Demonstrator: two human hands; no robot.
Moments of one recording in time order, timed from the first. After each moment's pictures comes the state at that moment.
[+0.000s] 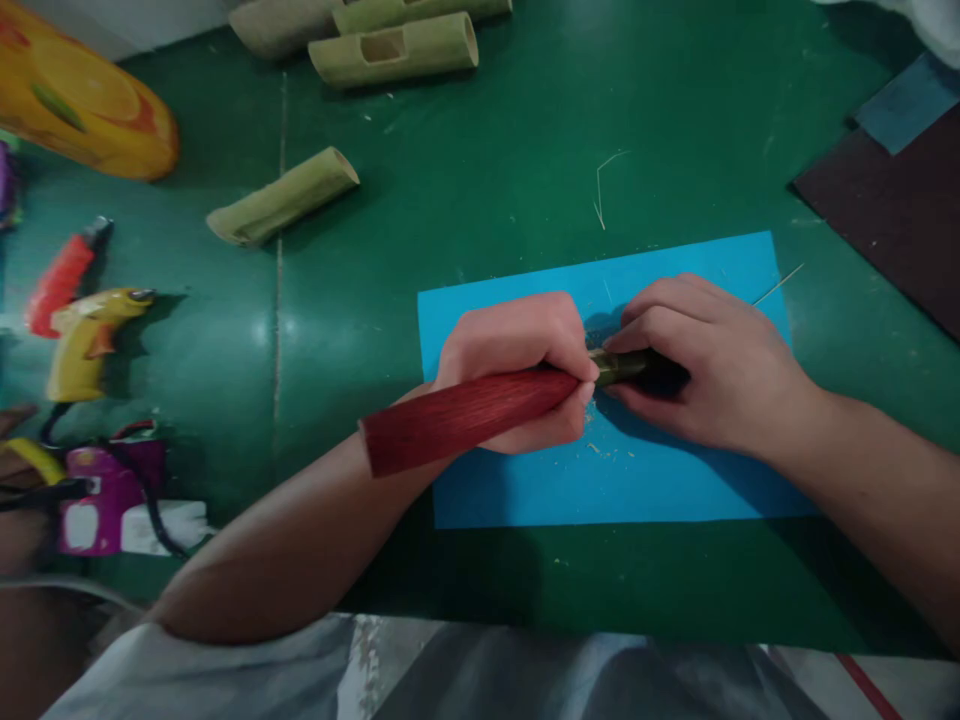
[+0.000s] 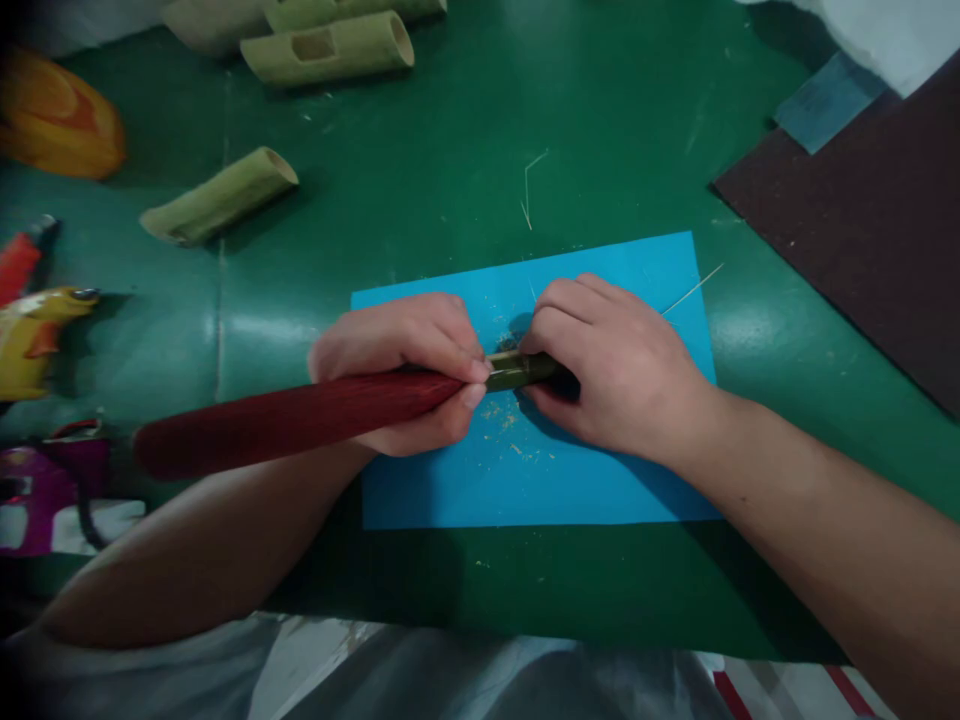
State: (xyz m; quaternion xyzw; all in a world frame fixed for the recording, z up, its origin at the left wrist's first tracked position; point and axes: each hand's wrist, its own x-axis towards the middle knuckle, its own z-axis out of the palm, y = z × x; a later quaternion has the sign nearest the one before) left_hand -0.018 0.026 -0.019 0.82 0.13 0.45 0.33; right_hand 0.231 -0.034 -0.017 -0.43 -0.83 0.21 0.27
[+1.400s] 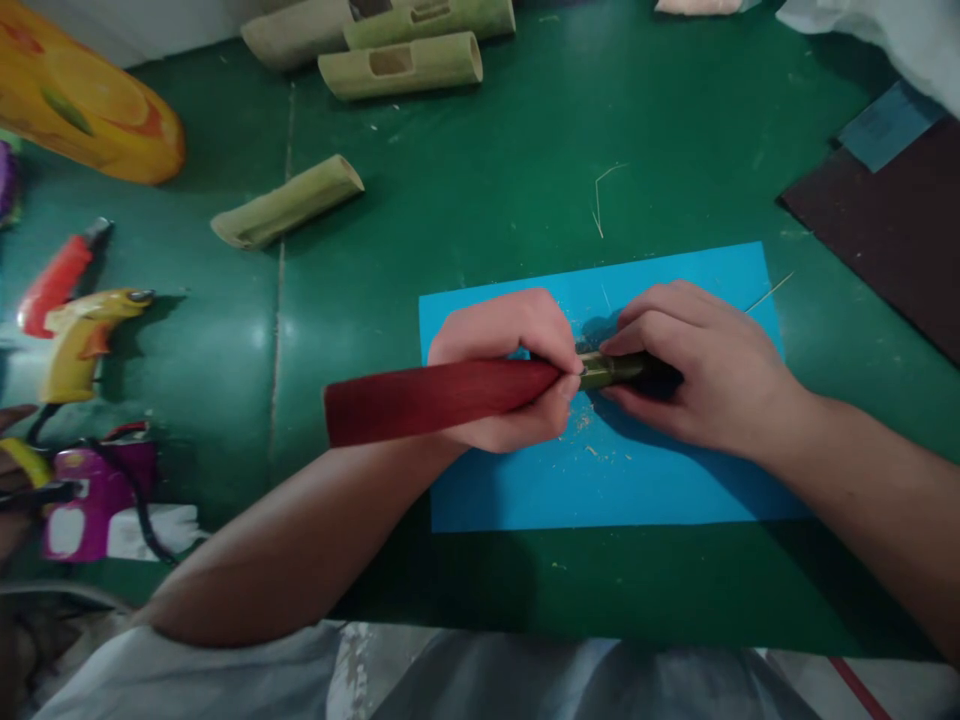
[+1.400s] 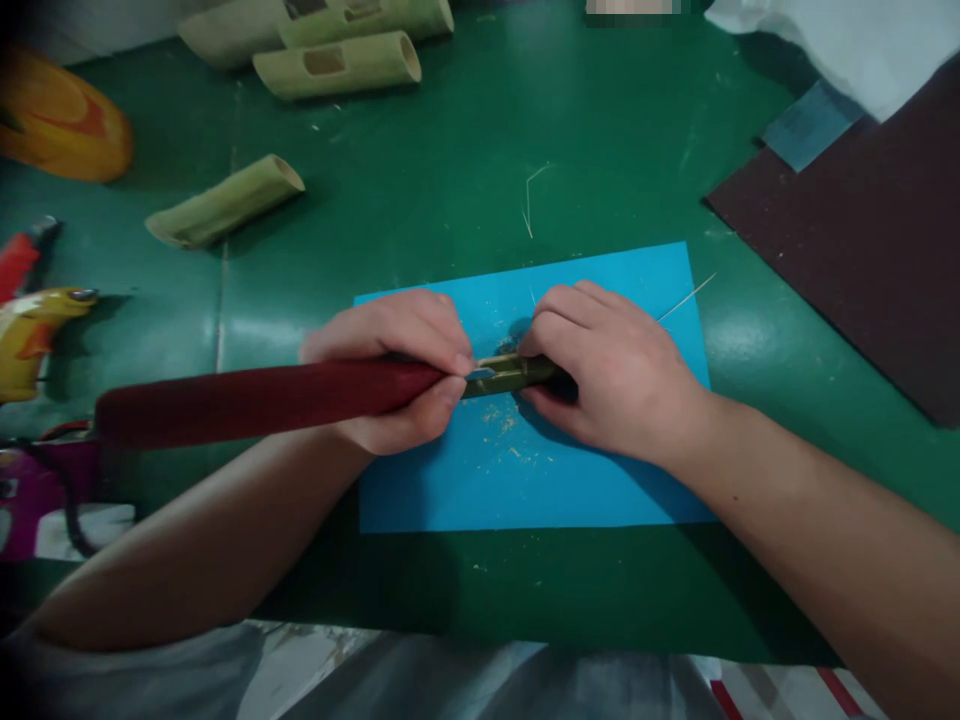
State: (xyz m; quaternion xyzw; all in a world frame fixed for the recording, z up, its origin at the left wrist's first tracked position) left_hand -0.027 0.022 -0.013 0.81 0.15 0.45 0.33; right_hand 0.232 -0.031 -0.020 -0.41 -0.84 0.20 0.29
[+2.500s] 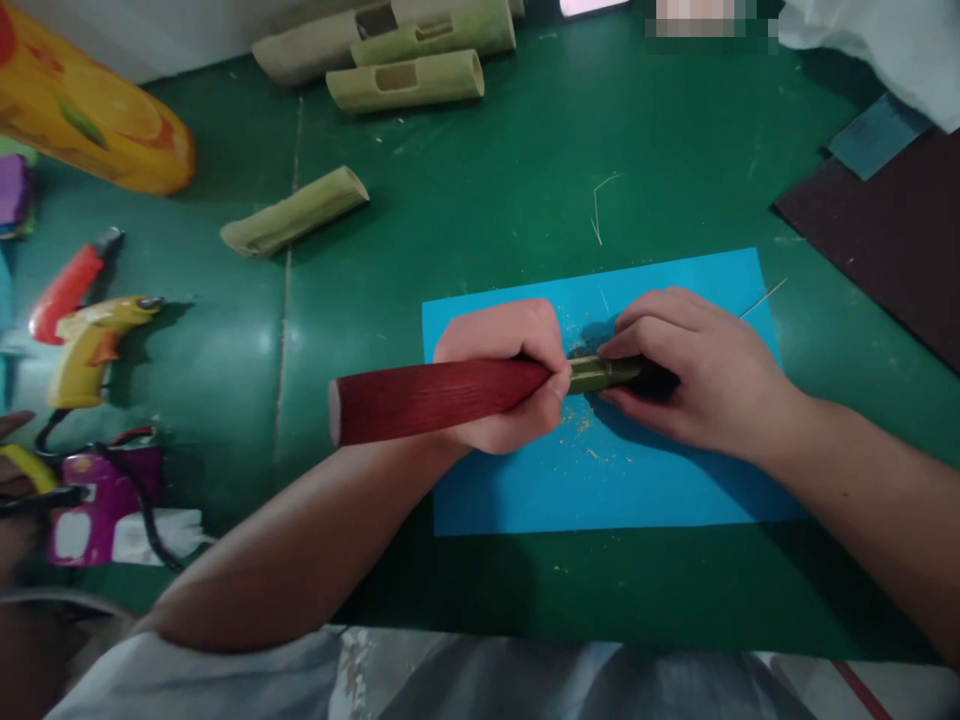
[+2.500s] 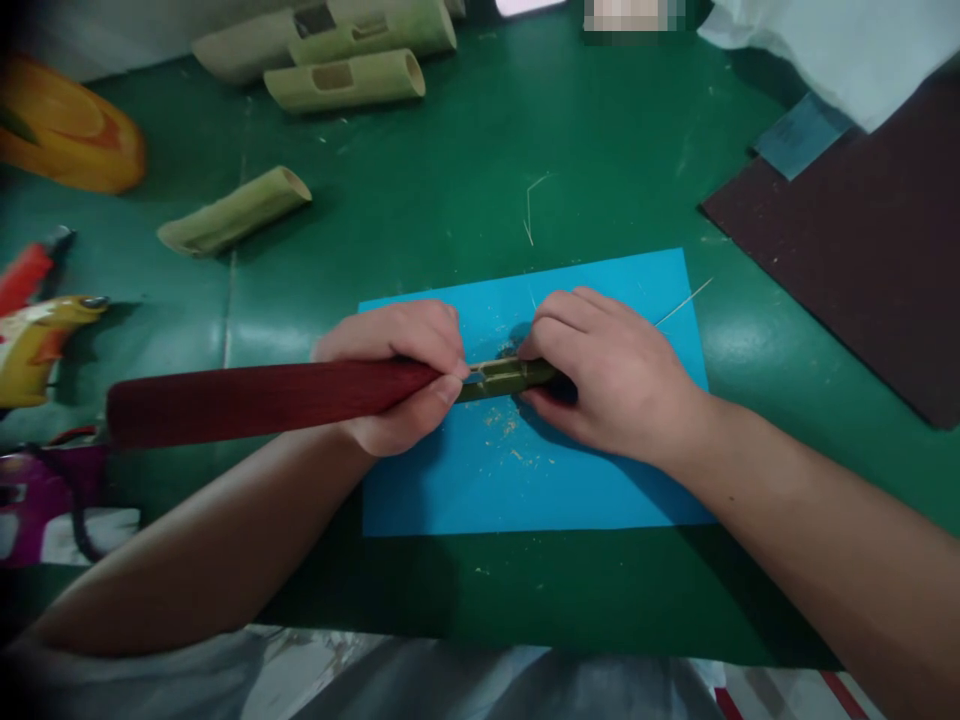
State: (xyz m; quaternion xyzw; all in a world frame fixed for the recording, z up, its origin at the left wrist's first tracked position) left_hand -0.029 0.022 -0.011 0.81 0.16 0.44 0.36; right_hand 0.231 -0.030 -0.016 -0.41 -0.84 0.22 0.28
